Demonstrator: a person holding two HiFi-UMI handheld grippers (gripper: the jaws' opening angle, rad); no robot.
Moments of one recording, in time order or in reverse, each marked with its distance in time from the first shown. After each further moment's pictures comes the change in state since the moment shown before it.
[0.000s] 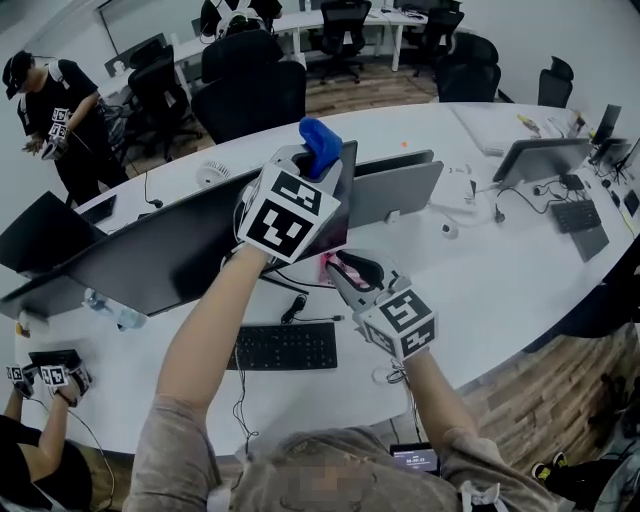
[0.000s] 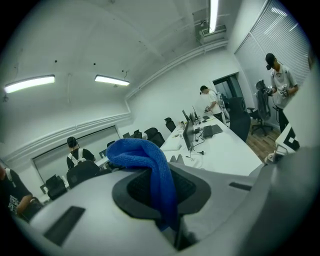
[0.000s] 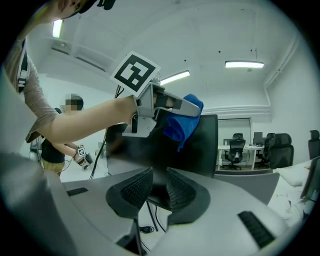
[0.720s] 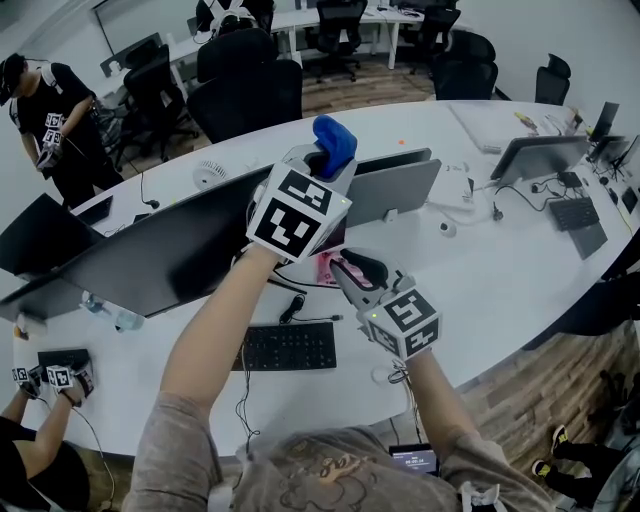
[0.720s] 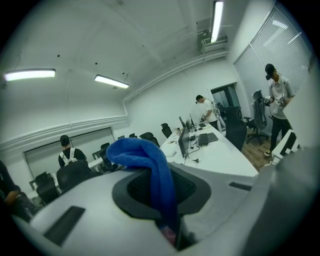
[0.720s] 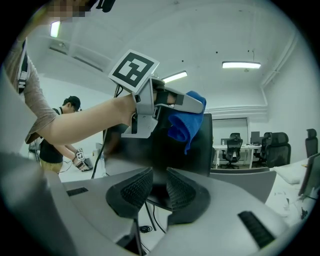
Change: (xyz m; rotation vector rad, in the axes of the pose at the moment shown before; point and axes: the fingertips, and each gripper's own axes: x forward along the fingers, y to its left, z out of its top) left arm 0.009 -0.017 0.016 -0.048 -0.066 -0.068; right arm -0.004 -0.008 -0.002 0.015 -0.005 -0.026
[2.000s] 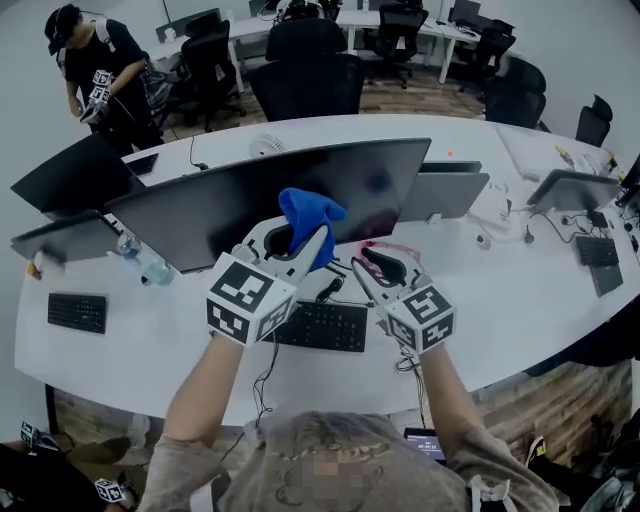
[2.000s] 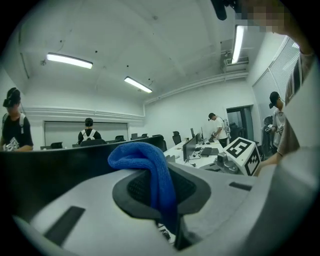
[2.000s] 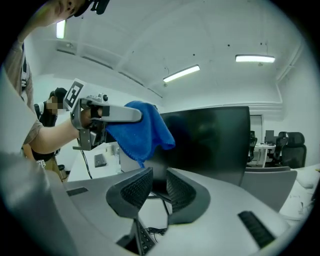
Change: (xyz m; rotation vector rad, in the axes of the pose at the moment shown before) left arm -0.192 -0.019 -0.100 -0.273 -0.100 0.100; right arm 0.028 0.070 -0.011 -0.042 0.049 0.129
